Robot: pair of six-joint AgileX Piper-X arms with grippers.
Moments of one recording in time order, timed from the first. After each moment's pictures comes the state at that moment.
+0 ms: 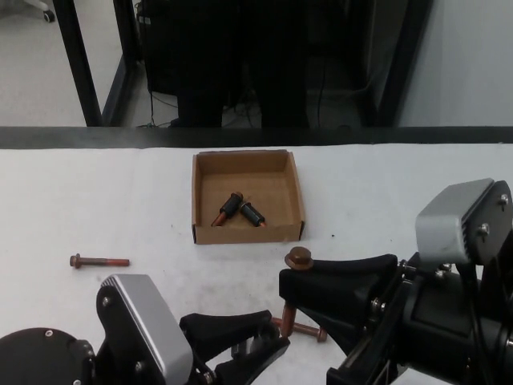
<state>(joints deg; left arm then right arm) -52.5 60.6 -8.2 -39.0 5.9 9.3 55.8 52.8 -26.4 -7.3 1.2 16.8</state>
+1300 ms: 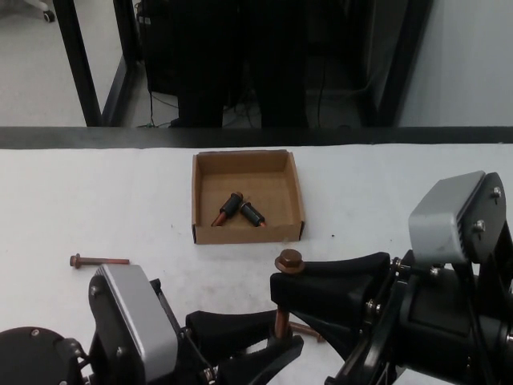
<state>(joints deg) -52.5 60.6 -8.2 -44.0 9.4 1.3 56.7 52.8 -28.3 -5.0 -0.9 15.0</state>
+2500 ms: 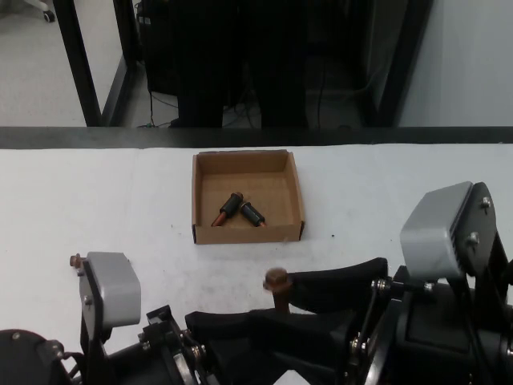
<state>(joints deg) -52.6 60.6 -7.7 -49.2 11.7 -26.6 58.9 52.7 -29.3 -1.1 -3.0 16.2</state>
